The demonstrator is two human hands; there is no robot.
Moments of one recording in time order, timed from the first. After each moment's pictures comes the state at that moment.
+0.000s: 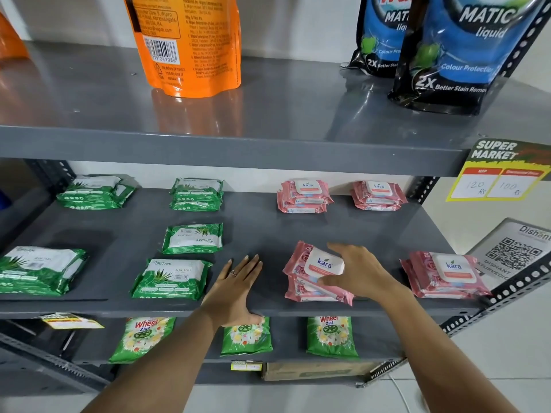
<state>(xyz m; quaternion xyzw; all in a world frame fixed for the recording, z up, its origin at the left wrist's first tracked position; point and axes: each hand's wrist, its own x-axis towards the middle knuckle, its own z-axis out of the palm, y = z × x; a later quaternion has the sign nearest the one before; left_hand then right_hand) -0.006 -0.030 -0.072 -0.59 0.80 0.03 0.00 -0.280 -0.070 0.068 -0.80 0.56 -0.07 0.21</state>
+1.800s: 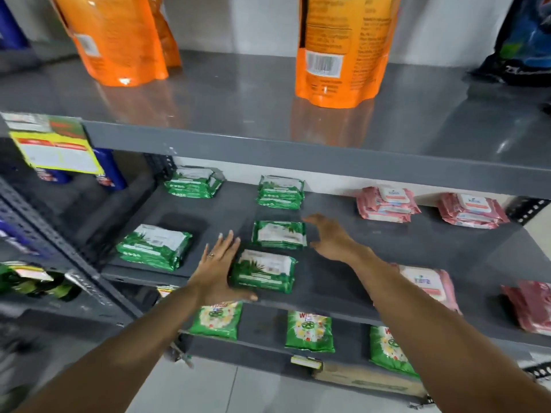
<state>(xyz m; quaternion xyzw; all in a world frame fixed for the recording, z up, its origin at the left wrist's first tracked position) 0.201 0.042 -0.023 -0.70 0.69 0.15 -0.09 -0.051 -0.119 0.040 -0.85 0.44 -0.06 0.27</state>
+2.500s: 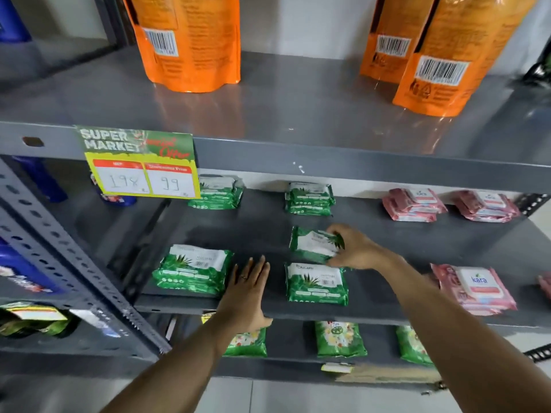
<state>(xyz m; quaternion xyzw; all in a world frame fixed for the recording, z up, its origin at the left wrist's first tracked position) 0.262 0.045 -0.074 -0.67 0.74 0.07 0.00 0.020 -0.090 0.046 -0.79 0.53 -0.03 0.30</state>
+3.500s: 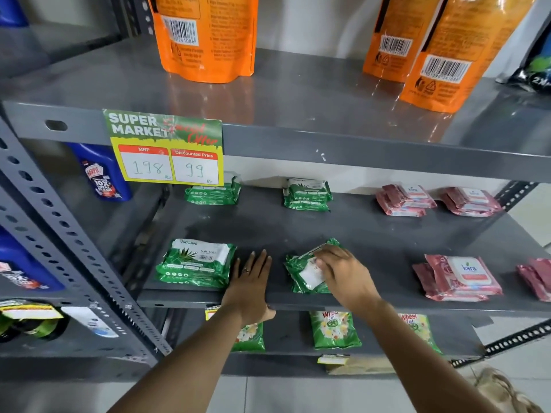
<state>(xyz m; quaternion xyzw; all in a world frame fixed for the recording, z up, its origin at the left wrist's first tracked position) 0.263 0.049 -0.070 -0.66 0.75 0.07 -0.02 0.040 0.003 0.011 -0.84 0.50 -0.18 0.07</state>
